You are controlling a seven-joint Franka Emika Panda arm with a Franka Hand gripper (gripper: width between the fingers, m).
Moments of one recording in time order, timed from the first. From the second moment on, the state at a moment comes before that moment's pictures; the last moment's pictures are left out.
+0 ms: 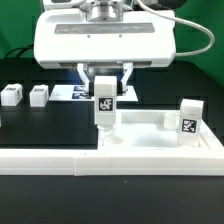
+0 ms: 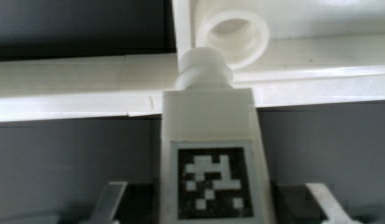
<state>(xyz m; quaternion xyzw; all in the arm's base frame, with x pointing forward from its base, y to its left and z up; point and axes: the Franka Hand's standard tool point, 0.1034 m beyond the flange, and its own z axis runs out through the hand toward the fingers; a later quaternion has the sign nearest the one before) 0.612 -0.011 0.100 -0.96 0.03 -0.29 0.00</state>
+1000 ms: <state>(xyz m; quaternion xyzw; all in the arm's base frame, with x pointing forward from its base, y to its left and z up) 0.607 0.005 0.078 -0.96 0.02 -0.28 0.00</state>
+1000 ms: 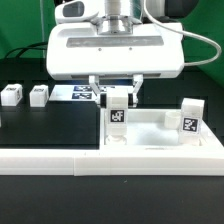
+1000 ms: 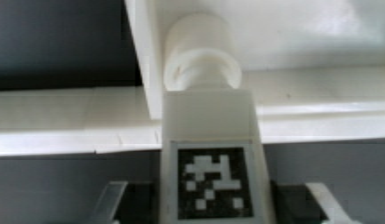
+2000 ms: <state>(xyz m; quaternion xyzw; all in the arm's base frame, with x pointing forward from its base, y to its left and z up) 0.606 0.006 0.074 -0.96 0.02 -0.28 0.01</state>
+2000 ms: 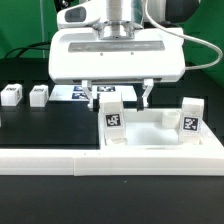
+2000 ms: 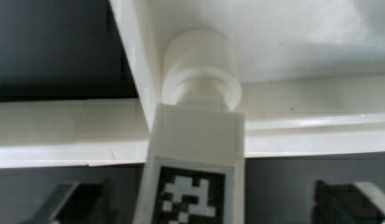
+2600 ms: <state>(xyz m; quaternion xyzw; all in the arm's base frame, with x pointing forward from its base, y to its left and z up) 0.605 0.006 0.072 -0.96 0.02 -0.28 0.01</state>
